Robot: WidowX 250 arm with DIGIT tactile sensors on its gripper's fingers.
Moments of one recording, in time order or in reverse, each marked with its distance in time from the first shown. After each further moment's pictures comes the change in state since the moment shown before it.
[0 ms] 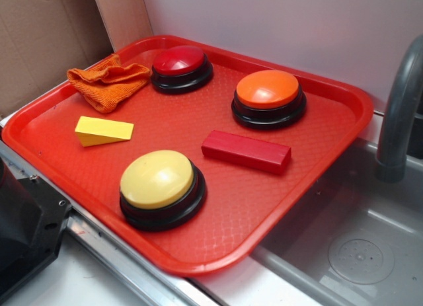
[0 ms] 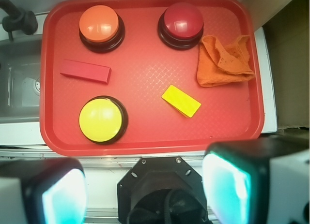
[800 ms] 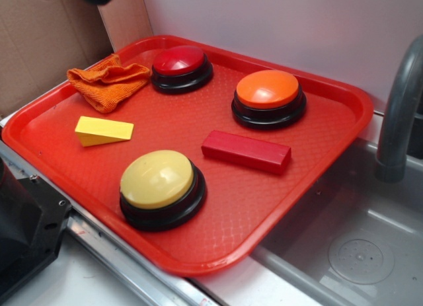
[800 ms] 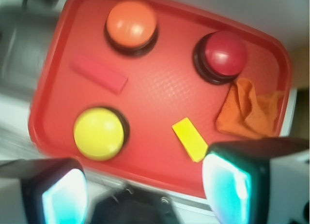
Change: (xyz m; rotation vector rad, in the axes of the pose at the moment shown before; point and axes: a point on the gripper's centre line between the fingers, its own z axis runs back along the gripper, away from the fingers) arm 0.084 -0.023 -0.048 0.059 0.077 -0.505
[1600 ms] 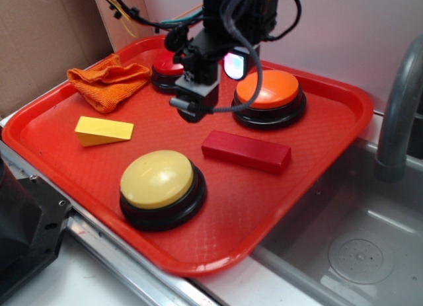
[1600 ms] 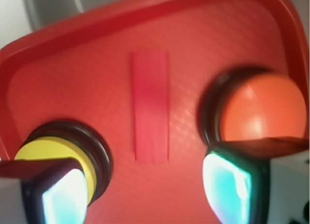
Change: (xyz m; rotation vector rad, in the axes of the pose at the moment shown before) arm 0.058 -0.065 -0.107 -0.031 0.126 -0.931
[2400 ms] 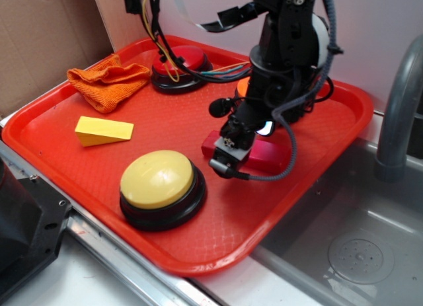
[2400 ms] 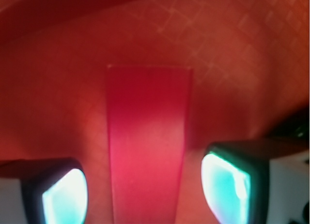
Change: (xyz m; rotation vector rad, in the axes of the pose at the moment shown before) arm 0.023 0.015 -0.066 -0.023 0.138 0.050
